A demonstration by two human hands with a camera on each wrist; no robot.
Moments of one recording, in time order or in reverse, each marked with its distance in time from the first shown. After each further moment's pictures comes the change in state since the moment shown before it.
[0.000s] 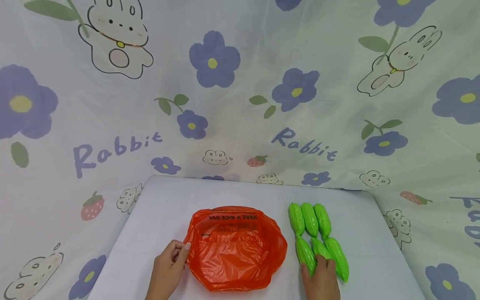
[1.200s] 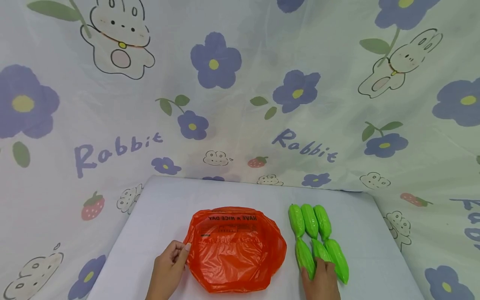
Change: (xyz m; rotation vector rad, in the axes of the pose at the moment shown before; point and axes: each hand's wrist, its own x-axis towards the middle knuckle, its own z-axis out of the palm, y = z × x) left_hand 0.002 -0.004 0.002 -0.003 0.008 0.013; right_hand 0.001 0.001 0.000 -0.040 -0.056 -0.002
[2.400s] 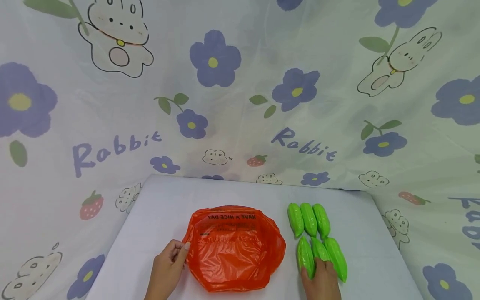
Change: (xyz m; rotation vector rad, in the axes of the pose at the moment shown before) left_hand 0.000 0.001 0.000 -0.010 -0.007 -0.018; right_hand 0.002 0.002 -0.007 -0.043 -0.097 0.021
